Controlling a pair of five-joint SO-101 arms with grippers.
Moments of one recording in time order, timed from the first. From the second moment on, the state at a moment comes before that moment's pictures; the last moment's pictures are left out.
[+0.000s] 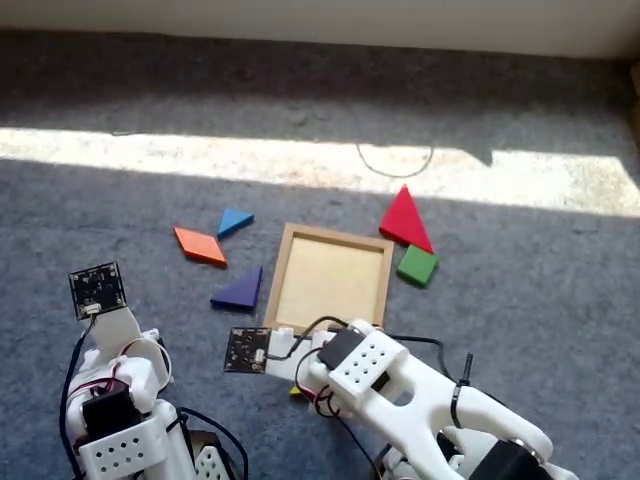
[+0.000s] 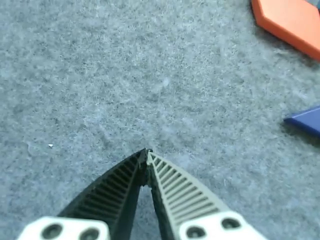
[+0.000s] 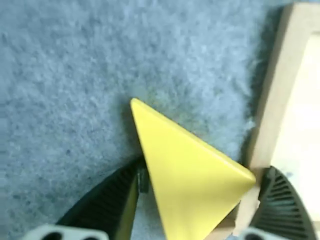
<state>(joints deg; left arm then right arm) -28.7 -102.4 94.3 74.9 2.0 -53.2 -21.9 64.9 52.9 39.6</state>
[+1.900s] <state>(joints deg) -28.7 -102.4 94.3 74.6 2.0 -37.3 4.8 21.8 55.2 -38.0</state>
